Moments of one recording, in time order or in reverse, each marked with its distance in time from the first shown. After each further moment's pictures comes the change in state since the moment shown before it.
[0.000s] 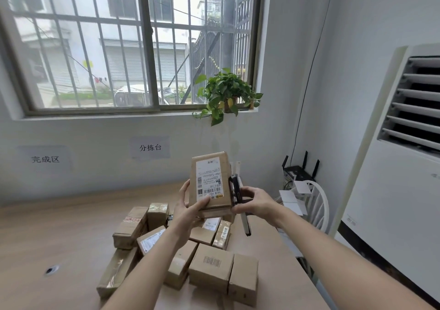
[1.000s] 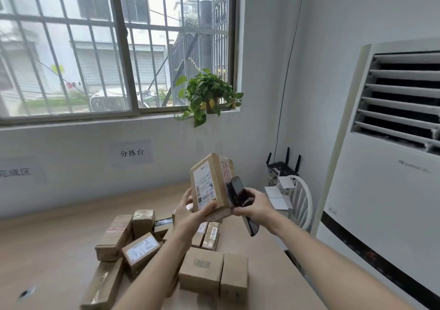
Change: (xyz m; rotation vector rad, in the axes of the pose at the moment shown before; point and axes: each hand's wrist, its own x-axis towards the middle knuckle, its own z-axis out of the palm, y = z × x) left_hand 0.001 -0.014 0.036 0.170 0.030 0.108; right_hand -0.020 0.026 -0.008 -0.097 0.284 -0.038
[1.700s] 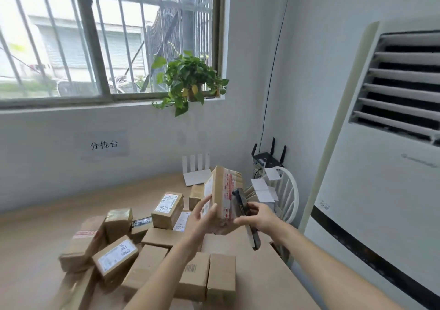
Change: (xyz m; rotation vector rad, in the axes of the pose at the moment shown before) left_hand 0.046 -0.058 0.051 -0.006 -0.286 -0.201; right_hand 0.033 0.068 -0.015 0.078 -0.068 0.281
